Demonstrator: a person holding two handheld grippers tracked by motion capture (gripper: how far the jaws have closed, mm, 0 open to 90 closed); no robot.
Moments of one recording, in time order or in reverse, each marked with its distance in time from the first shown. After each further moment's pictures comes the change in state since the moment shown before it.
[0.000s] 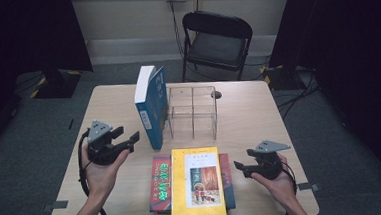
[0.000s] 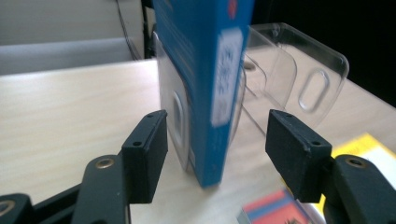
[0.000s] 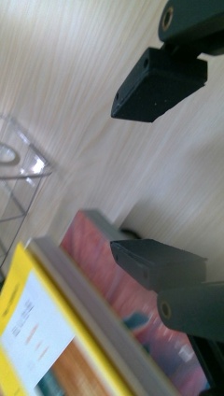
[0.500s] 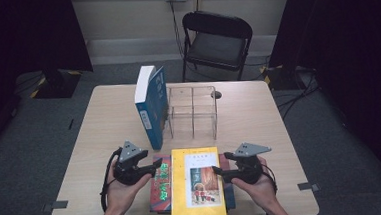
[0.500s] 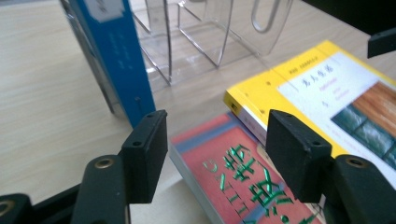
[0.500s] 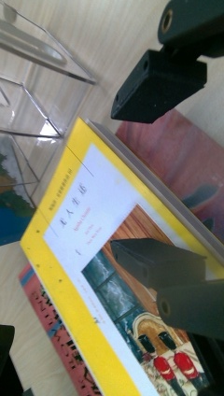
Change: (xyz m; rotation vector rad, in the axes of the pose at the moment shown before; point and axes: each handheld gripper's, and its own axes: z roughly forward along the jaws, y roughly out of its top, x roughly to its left) left arm -0.039 -0.054 0.031 0.186 -0.143 0.079; right arm 0.056 0.024 0.015 -0.047 0.128 -0.041
